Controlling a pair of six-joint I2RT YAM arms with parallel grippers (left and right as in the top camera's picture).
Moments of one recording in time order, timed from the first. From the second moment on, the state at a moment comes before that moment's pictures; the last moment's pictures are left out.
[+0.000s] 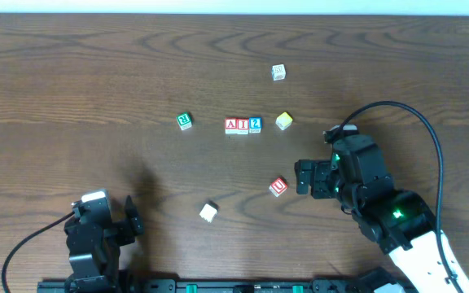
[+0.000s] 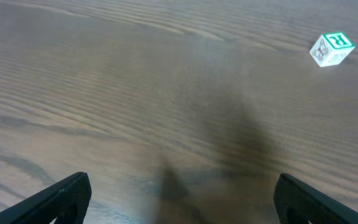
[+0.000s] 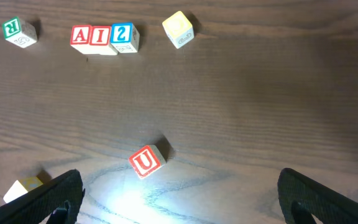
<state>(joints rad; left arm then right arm) 0.11 0.01 0.22 -0.79 -0.09 -0.07 0.43 0.98 0.83 -0.78 0.06 0.38</state>
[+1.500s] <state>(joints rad) 0.11 0.01 0.17 -0.78 -0.07 -0.07 0.42 0.84 0.78 -0.73 0.15 0.23</state>
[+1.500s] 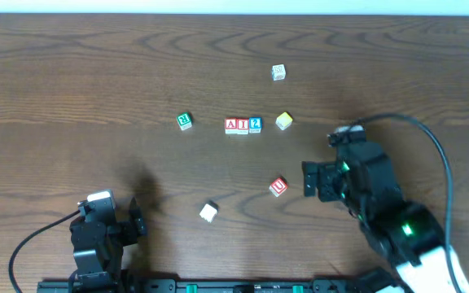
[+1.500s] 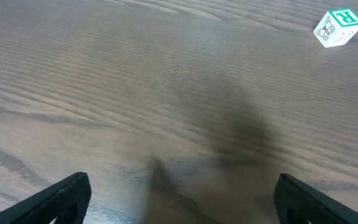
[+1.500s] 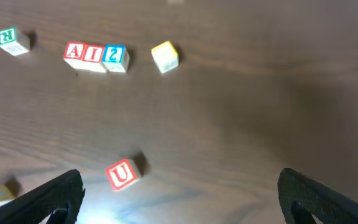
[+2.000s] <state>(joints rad) 0.11 0.01 0.17 -0.78 -0.06 -0.07 0.26 0.16 0.31 -0.63 0.13 0.09</state>
